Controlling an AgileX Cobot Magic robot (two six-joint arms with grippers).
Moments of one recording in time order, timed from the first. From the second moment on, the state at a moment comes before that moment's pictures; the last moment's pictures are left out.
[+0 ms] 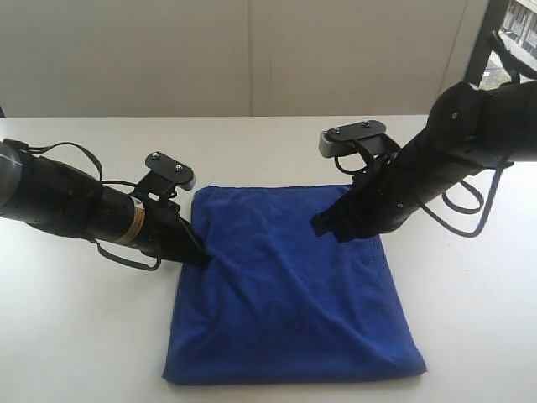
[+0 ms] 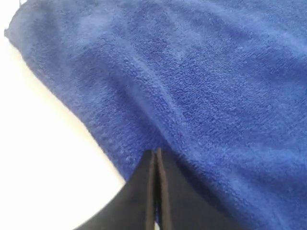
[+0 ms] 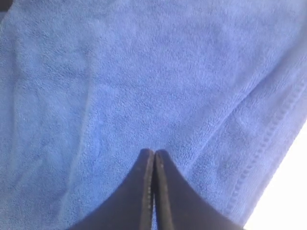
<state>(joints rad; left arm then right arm) -0.44 1.95 -1.00 1.66 -0.27 -1.45 0.19 1.78 -1.09 0.46 0.58 -0.53</state>
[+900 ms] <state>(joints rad) -0.43 1.88 -0.93 1.66 -0.29 -1.43 0.08 1.89 -1.05 0.44 0.63 -0.52</state>
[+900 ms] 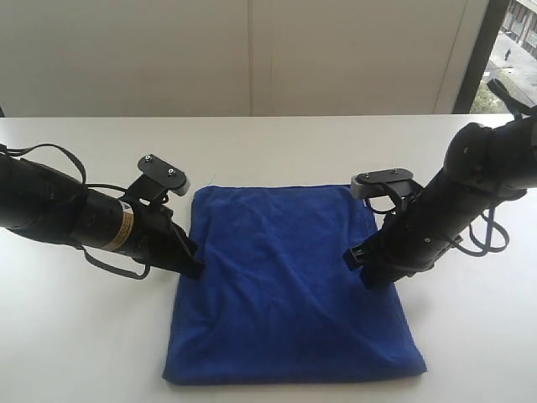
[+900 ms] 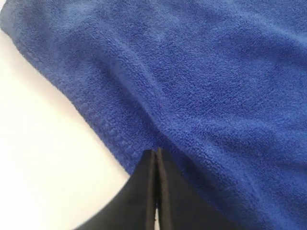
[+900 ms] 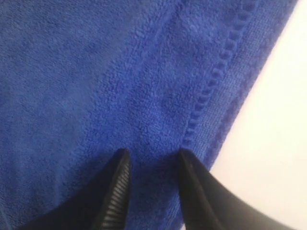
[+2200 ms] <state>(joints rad) -0.43 1.93 -0.94 1.65 -0.32 -1.42 0.08 1.90 -1.05 0.29 0.62 -0.40</state>
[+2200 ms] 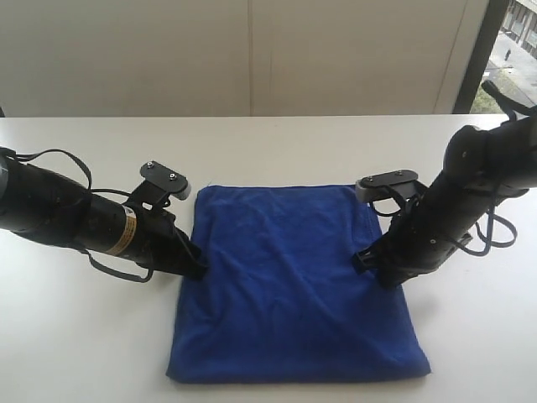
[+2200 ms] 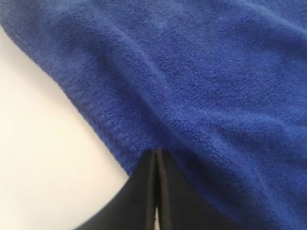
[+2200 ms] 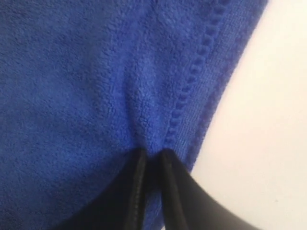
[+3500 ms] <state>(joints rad) -0.43 1.93 -0.94 1.65 -0.32 -1.42 0.08 1.89 -1.05 -0.01 0.63 -0.10</state>
